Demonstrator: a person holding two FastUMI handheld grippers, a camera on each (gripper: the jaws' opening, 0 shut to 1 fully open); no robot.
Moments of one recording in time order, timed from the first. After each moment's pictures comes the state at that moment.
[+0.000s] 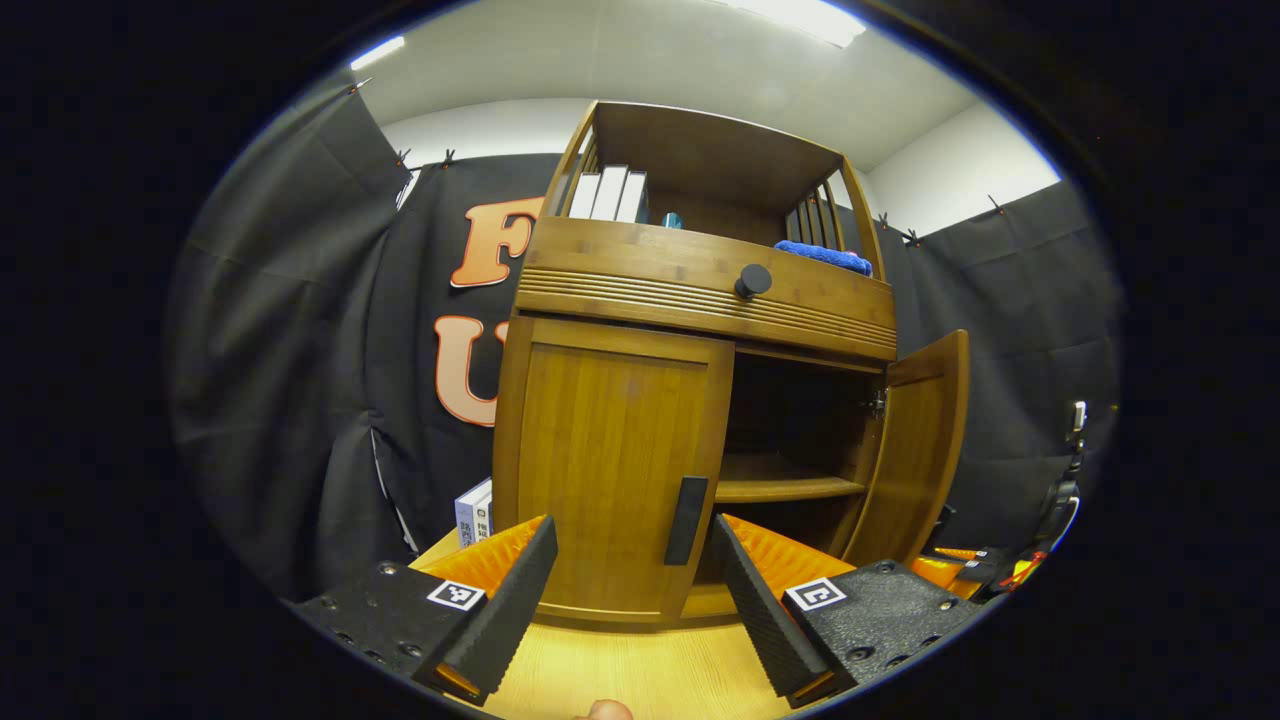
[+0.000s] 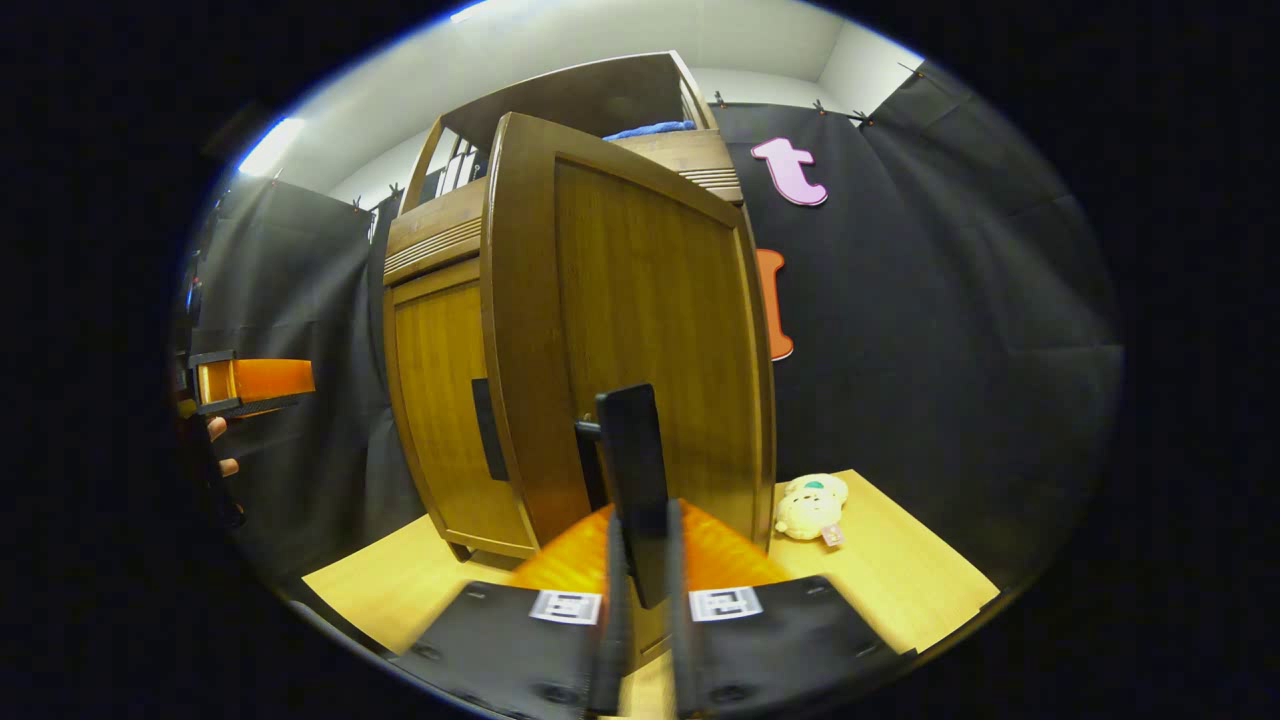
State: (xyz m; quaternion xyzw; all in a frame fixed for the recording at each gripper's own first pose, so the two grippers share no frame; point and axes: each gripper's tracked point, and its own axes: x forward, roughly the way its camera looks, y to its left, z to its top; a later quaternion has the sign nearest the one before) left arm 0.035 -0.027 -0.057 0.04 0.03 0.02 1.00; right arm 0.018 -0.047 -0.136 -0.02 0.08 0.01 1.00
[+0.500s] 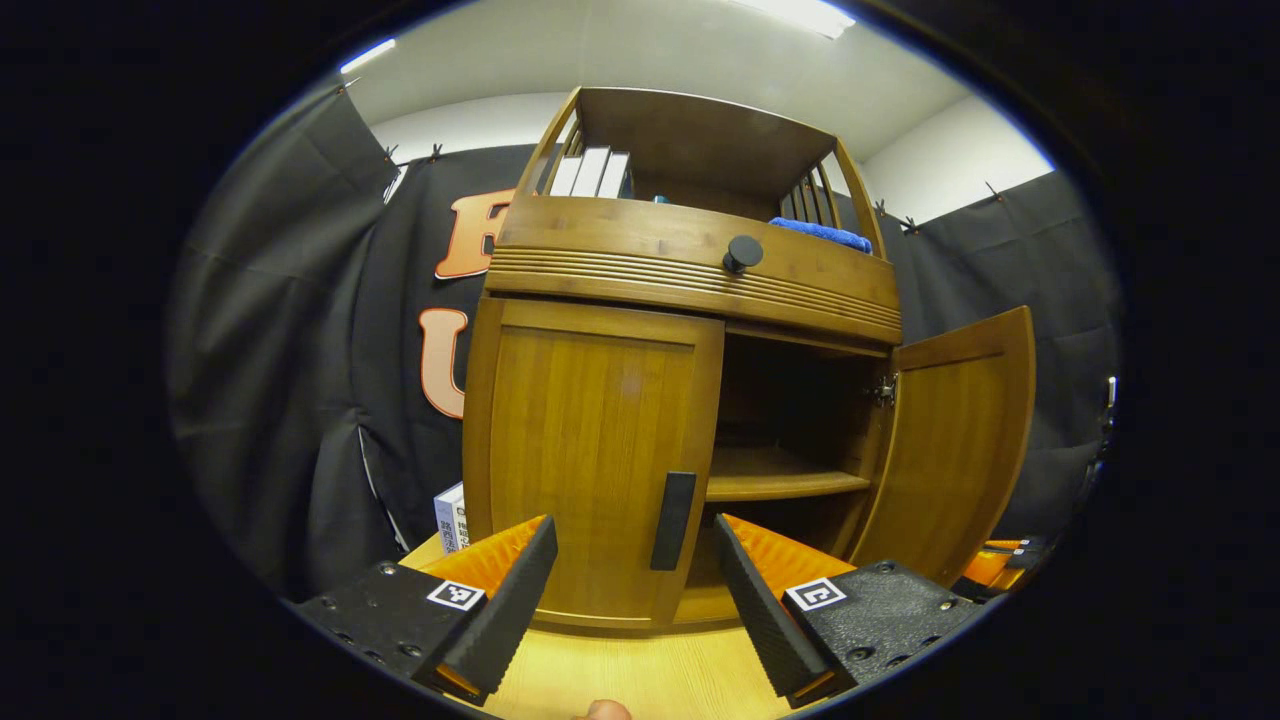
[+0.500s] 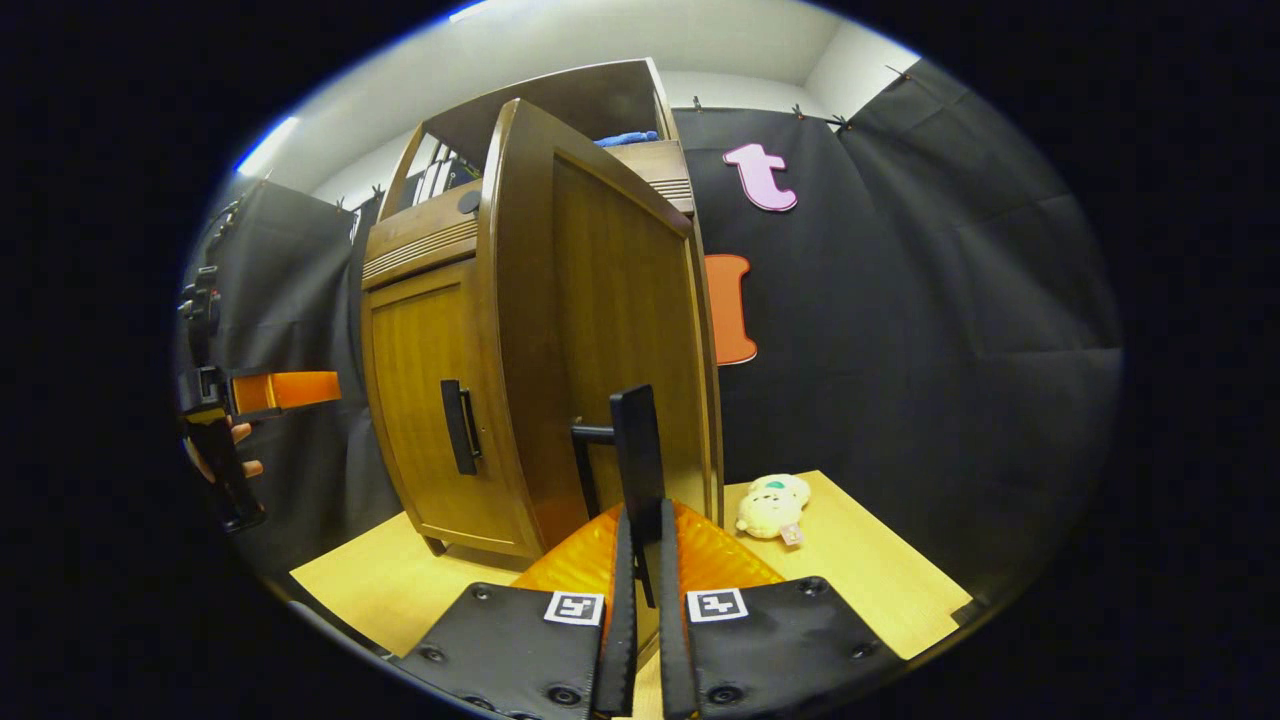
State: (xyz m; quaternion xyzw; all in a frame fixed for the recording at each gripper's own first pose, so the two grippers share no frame) left arm 0.069 -0.040 -0.085 0.04 0.04 0.02 1.00; right arm 0.003 -0.088 -0.126 -0.03 0.08 -0.01 1.00
